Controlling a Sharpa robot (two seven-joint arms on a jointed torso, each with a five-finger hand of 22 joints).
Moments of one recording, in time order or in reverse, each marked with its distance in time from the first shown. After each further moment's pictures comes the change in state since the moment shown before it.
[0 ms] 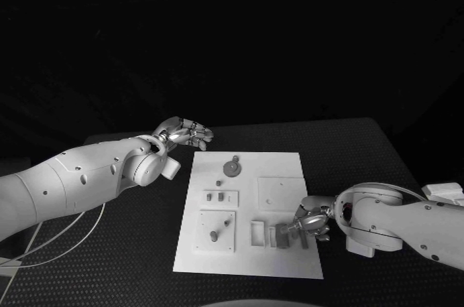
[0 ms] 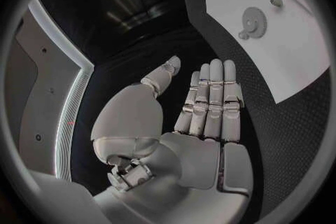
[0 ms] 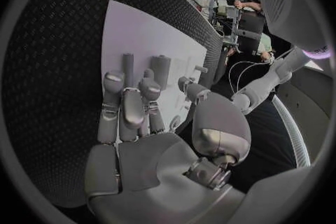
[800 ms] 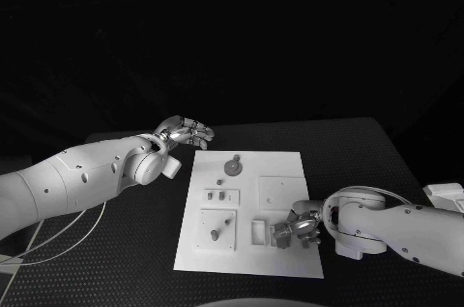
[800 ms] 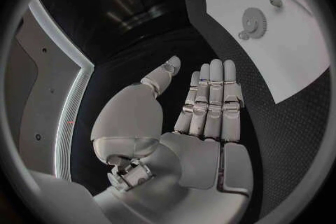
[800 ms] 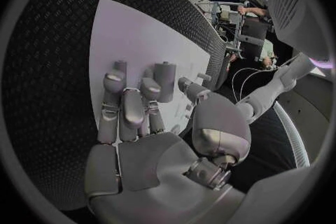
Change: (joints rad) left arm 0.000 -0.003 0.000 0.002 0.000 0.002 0.000; left_hand -0.001 -0.001 0.000 0.000 0.000 0.000 0.000 0.000 -0.001 0.000 0.000 0.000 -0.001 0.000 0.000 0.000 0.003 0.000 0.000 0.000 0.000 0.000; right arm -0.030 0.075 -0.003 -0.035 -0.028 -0.002 -0.024; right_hand -0.002 -0.002 0.003 0.003 0.000 -0.003 0.004 -0.003 0.000 0.000 0.000 0.000 0.000 -0.002 0.002 0.000 -0.009 -0.001 -0.001 0.000 0.000 0.000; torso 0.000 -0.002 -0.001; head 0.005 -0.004
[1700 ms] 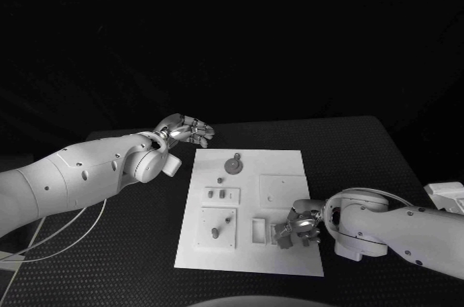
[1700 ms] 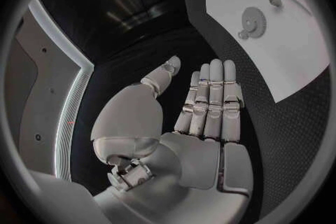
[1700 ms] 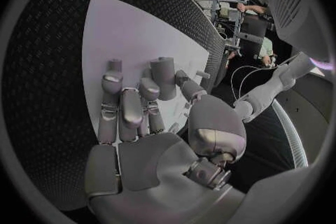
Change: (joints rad) left arm 0.000 -0.005 0.000 0.002 0.000 0.000 -0.001; left_hand 0.000 0.000 0.000 0.000 0.000 0.000 0.000 0.000 -0.001 0.000 0.000 0.000 0.000 0.000 0.000 -0.004 0.002 0.000 0.000 0.000 -0.004 0.001; right arm -0.012 -0.010 0.001 0.016 0.002 -0.049 0.008; right_hand 0.026 0.199 -0.068 -0.302 -0.008 0.042 -0.001 -0.012 0.001 0.009 0.005 0.016 -0.001 -0.003 0.004 0.000 0.003 -0.019 -0.021 0.008 0.025 0.000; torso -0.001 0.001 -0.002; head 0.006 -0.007
